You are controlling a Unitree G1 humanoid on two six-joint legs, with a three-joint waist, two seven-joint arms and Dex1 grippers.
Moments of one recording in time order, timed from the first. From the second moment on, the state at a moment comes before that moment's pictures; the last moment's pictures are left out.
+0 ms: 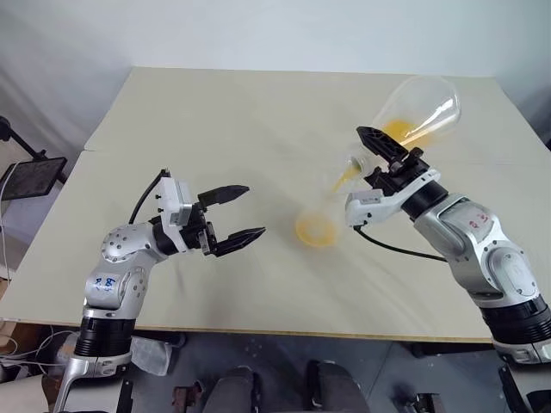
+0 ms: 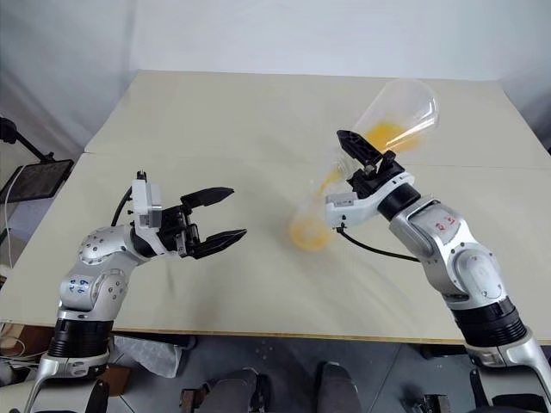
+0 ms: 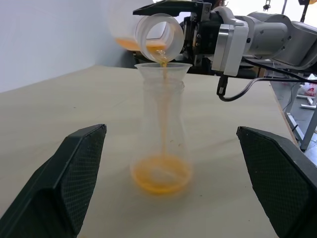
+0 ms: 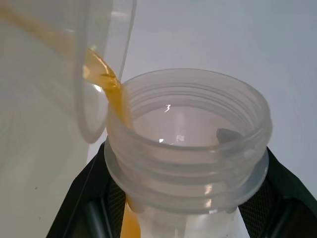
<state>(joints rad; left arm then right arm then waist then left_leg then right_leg) -0.39 0.48 0.09 -0.10 -0.55 0.21 -1.00 -0.52 -0.76 0.15 -0.19 -0.86 -0.21 0.22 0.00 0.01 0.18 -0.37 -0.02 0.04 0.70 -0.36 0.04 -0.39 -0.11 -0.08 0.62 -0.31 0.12</state>
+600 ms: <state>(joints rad) -0.39 0.47 0.09 -0.11 -0.55 0.21 -0.98 -0.53 -0.76 0.15 -0.19 -0.86 -0.24 0.20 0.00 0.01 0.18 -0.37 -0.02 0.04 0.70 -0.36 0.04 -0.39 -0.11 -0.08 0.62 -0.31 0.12</state>
